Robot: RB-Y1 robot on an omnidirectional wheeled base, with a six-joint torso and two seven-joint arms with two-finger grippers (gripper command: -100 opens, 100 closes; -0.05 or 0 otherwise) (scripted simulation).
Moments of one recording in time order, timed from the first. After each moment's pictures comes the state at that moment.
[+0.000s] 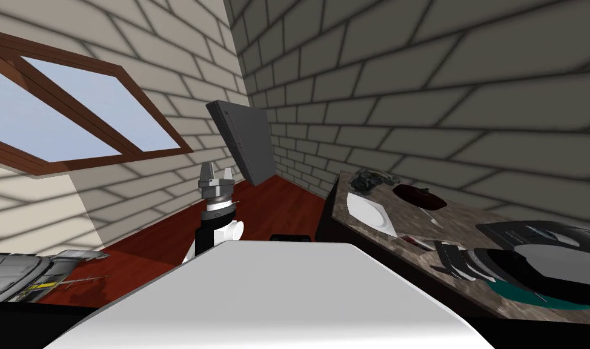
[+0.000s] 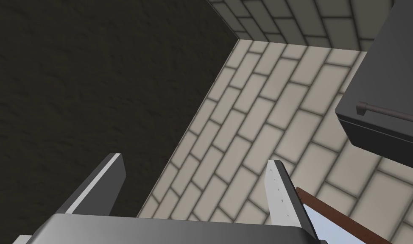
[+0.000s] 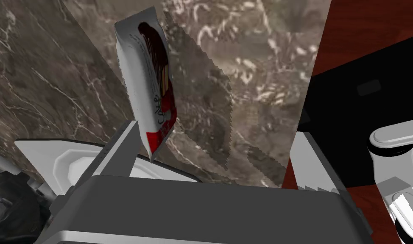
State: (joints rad) left arm 0.50 -0.02 0.06 -2.28 0.06 -0.59 -0.09; right arm 0.28 -1.65 0.74 -0.84 0.49 -0.80 0.64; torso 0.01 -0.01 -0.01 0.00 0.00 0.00
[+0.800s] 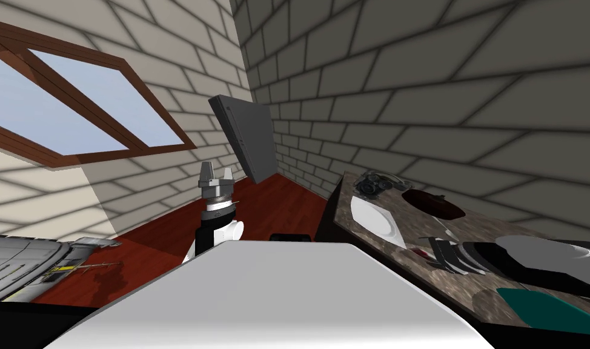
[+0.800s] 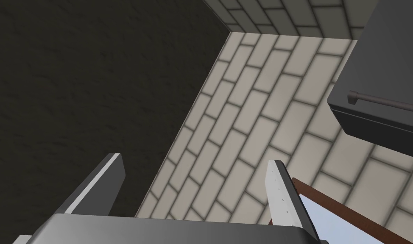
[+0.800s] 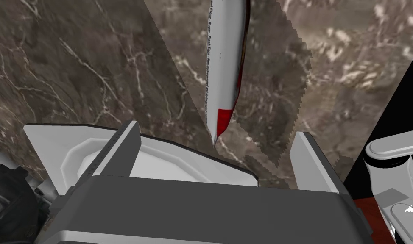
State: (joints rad) left arm 0.50 -0.02 0.06 -2.28 0.06 -0.59 -0.09; right arm 0.20 -1.68 0.83 -0.90 0.57 -0.73 0.55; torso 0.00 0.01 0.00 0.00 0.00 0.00
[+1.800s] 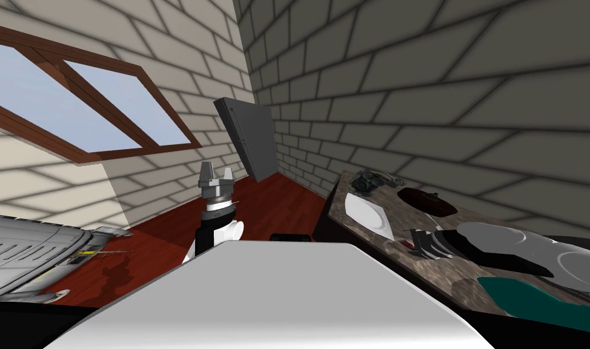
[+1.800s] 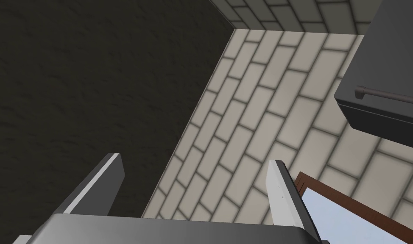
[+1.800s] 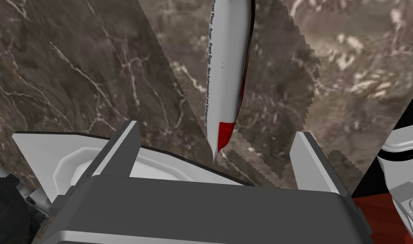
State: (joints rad) left arm 0.50 -0.02 0.06 -2.28 0.06 -0.59 -0.09; right arm 0.00 -1.73 1.02 -1.10 0.71 -0.60 0.30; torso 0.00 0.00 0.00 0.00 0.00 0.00
